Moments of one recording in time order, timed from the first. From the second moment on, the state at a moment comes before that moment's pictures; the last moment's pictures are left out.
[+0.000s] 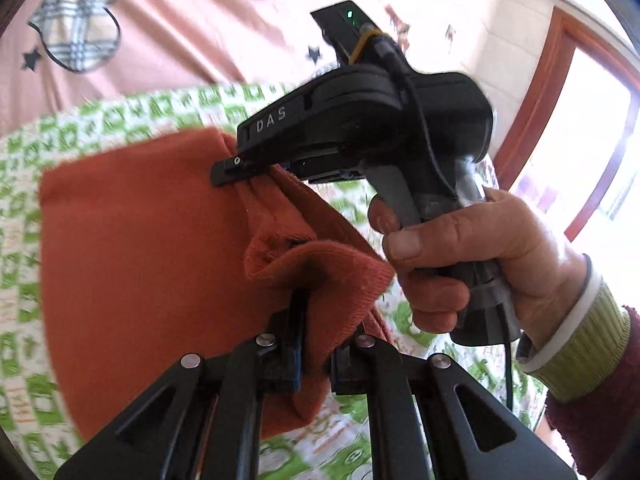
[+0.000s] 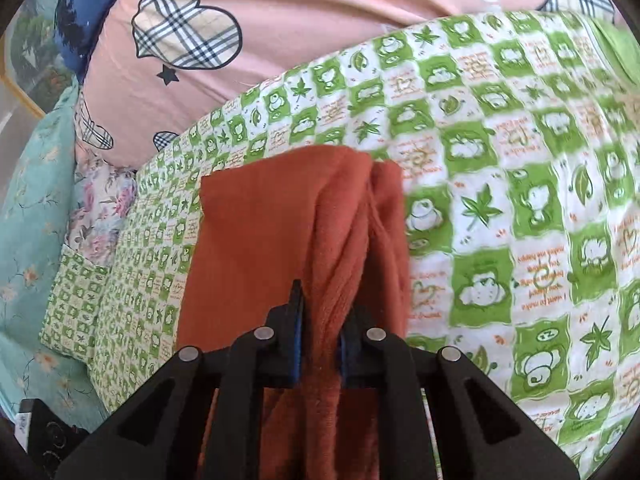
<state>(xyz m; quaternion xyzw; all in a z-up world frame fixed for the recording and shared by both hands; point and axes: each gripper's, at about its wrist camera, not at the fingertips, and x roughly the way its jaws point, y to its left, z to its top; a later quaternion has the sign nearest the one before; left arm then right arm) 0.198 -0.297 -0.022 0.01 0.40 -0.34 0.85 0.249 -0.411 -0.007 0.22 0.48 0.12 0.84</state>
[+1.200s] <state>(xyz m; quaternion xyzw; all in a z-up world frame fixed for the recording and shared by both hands) 0.292 -0.133 -0.087 -0.18 0.53 -0.26 0.79 0.205 -0.411 -0.040 0.25 0.51 0.07 0.82</state>
